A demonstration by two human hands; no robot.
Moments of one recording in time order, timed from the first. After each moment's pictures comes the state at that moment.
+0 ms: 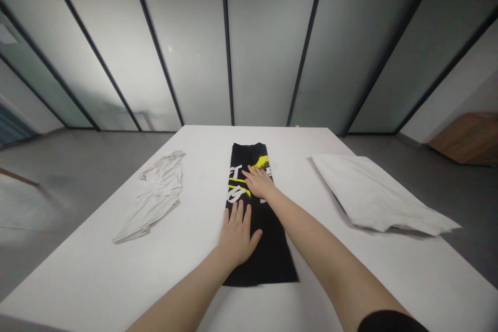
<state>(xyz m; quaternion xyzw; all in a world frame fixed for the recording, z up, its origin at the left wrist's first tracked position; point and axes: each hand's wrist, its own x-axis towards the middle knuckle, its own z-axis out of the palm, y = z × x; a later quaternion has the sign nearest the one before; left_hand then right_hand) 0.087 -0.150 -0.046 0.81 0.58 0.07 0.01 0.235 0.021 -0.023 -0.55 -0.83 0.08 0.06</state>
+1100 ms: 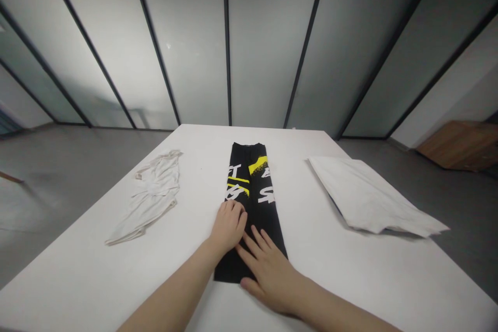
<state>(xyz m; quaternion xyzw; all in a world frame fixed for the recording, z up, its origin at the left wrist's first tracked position) 0.065 -0.123 -0.022 0.80 0.53 0.26 0.11 0.251 -0.212 -0.022 -0.38 -0.90 0.20 0.08</state>
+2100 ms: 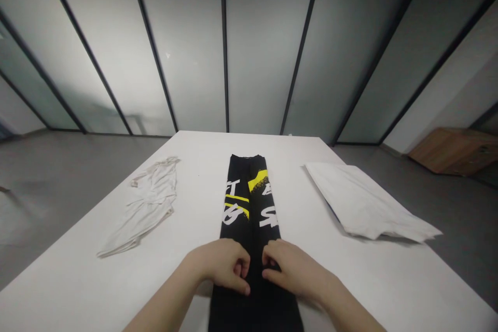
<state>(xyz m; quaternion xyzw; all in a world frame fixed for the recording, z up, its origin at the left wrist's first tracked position) 0.045 -0.147 0.032 0.85 0.35 -0.07 0.39 0.292 -0.189 0.015 -0.49 -0.83 0.26 0.06</state>
